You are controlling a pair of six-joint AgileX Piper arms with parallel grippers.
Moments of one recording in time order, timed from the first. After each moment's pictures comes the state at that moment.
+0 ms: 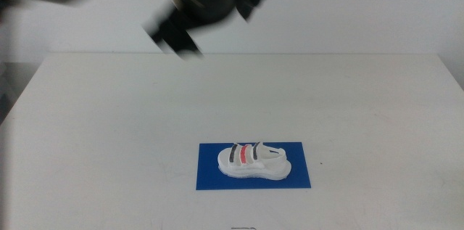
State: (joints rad) left arm -0.75 1.72 -1.86 0.33 1.24 -1.35; right arm -0.02 -0.01 0.03 0.00 0.14 -0.07
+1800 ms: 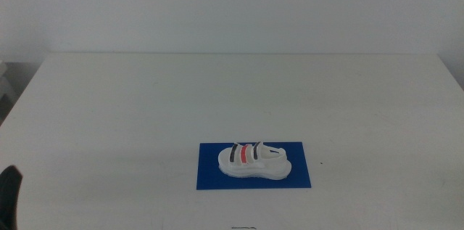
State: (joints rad) left arm 0.00 0.09 -0.07 -0.05 0.11 -0.02; right arm -0.02 -0.01 0.03 0.00 0.14 -0.07
